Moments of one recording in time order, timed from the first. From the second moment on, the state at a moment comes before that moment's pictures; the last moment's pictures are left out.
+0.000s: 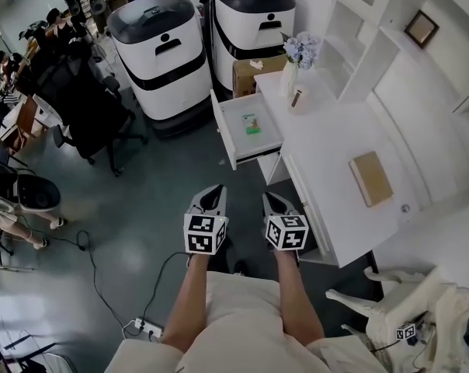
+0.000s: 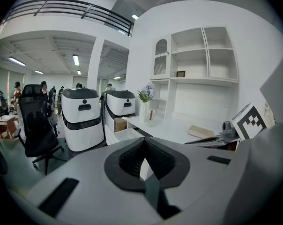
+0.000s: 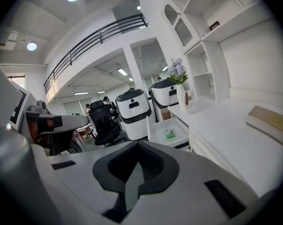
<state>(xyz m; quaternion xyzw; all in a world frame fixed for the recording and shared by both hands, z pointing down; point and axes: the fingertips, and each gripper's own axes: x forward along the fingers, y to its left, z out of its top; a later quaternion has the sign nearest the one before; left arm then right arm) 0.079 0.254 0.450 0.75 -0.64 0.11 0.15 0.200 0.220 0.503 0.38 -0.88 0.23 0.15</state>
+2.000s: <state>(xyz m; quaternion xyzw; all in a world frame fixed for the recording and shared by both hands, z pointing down) -0.070 -0.128 0.511 0.84 -0.48 0.13 0.22 0.077 -0.111 0.568 0.52 -0.78 0.29 0.19</state>
